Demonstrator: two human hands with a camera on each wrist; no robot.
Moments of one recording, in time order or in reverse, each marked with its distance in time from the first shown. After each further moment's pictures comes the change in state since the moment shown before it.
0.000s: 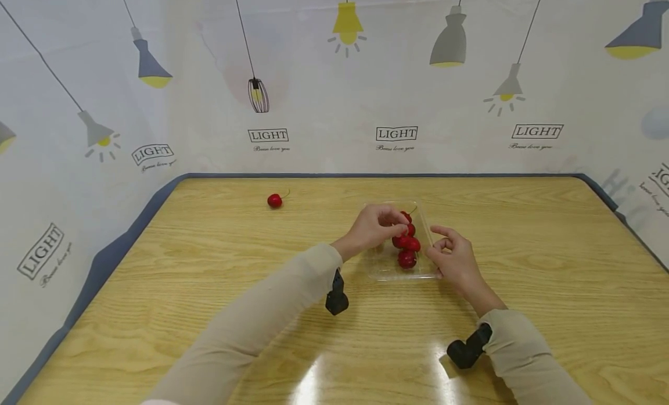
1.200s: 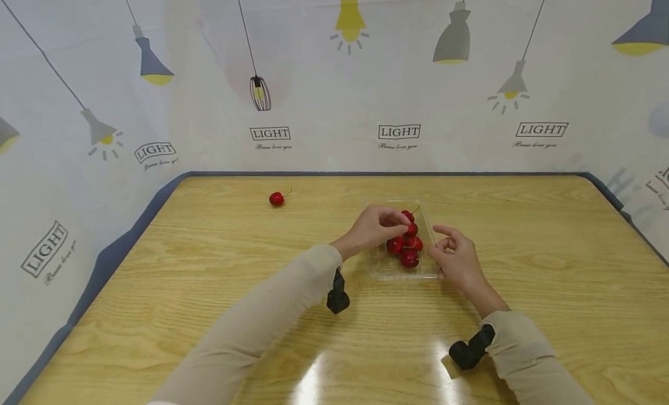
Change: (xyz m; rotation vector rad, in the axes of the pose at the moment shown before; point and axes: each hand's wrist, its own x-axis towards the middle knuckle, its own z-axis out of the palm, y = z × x) left_hand -0.002 -0.002 -0.002 0.011 -0.039 -0.002; right_hand -0.002 -0.003 0.002 -0.017 0.014 0.006
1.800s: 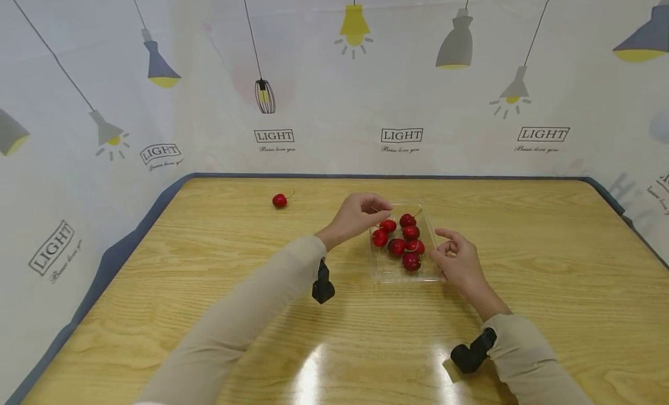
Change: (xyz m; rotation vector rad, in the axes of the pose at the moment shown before) left_hand -0.003 -0.001 -0.036 0.032 0.086 0.031; right_hand -0.003 0.000 0.001 -0.003 -0.015 -0.029
